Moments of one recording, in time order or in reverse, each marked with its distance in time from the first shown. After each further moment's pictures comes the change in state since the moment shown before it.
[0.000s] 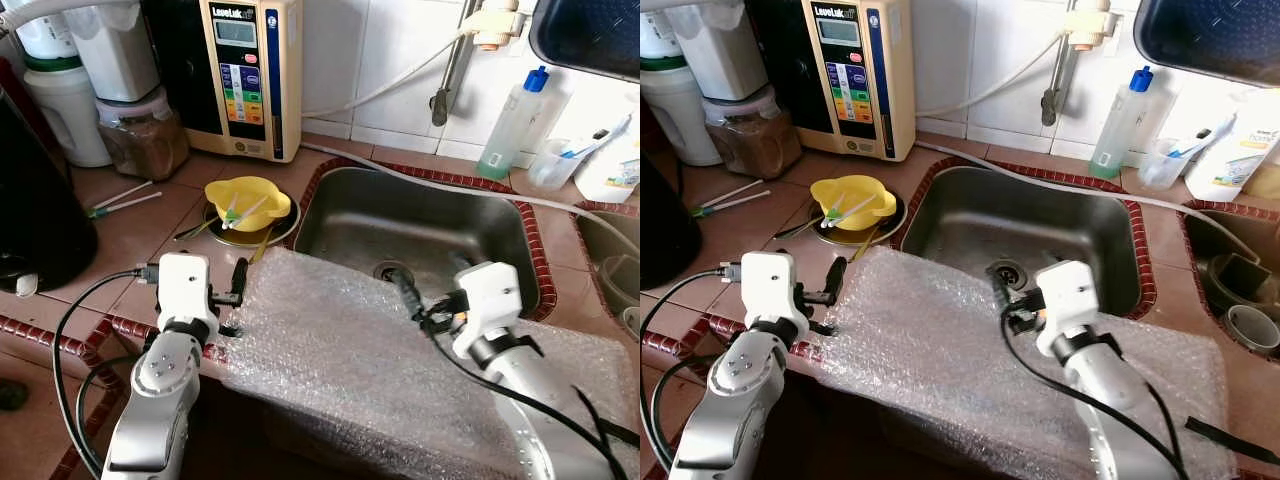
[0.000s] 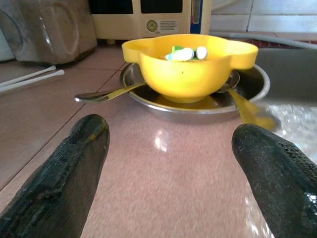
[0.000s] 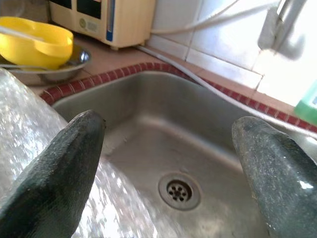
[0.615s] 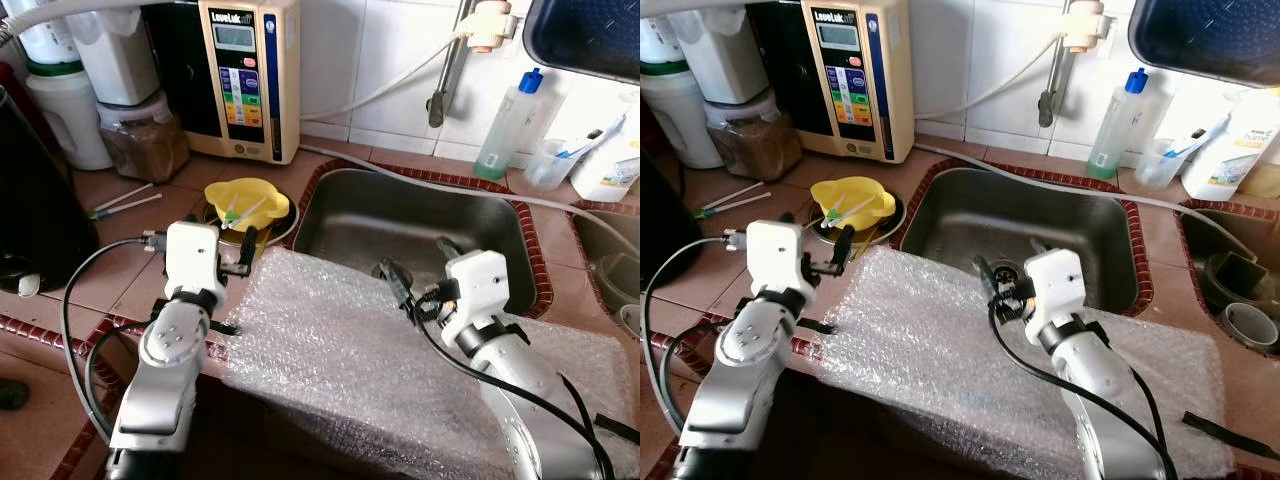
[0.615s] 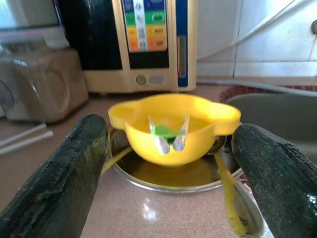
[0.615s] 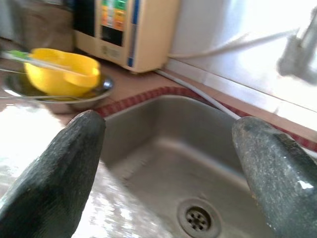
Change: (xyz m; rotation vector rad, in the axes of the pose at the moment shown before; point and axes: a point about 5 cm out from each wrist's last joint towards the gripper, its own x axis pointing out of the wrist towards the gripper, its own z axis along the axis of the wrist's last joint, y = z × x) left arm 0.037 -0.009 0.022 0.018 -0.138 0.000; right arm 0.019 0.025 0.018 -0.003 -0.078 0.122
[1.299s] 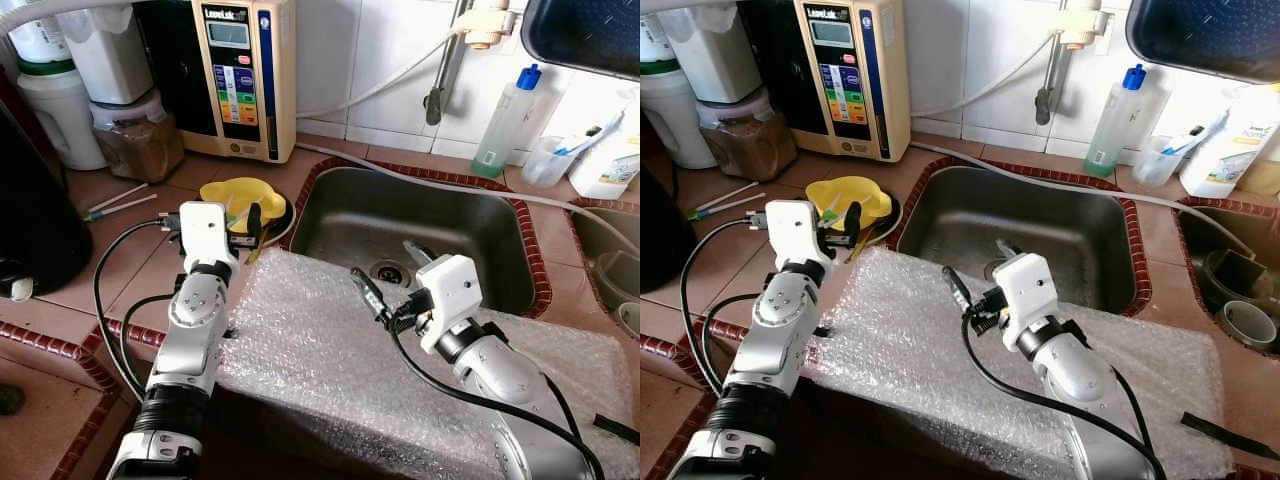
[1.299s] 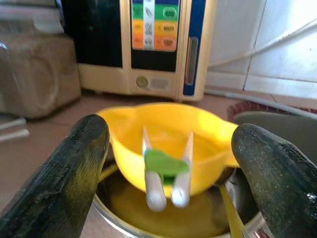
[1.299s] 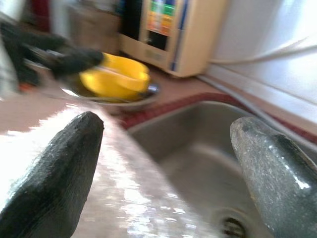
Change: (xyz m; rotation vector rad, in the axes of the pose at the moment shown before) left arm 0.039 -0.008 -0.009 -0.109 -0.023 0.040; right arm -0.002 0.021 0.009 0.036 -0.013 0.143
